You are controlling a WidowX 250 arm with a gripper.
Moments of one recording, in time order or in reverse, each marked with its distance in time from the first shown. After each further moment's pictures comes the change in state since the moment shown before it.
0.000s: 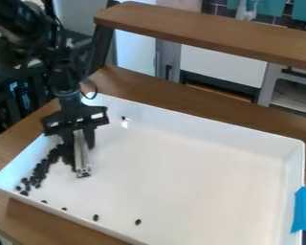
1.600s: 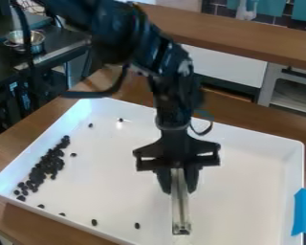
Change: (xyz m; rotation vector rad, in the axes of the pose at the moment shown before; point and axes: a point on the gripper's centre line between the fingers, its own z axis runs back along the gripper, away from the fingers) arm -0.149 -0.139 0.038 -0.149 -0.045 -0.267
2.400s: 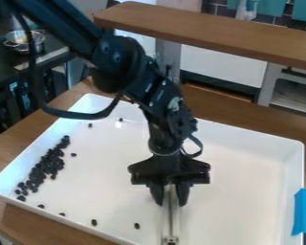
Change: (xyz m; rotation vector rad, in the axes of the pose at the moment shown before) arm 0.005 0.024 -0.031 0.046 -0.078 -0.065
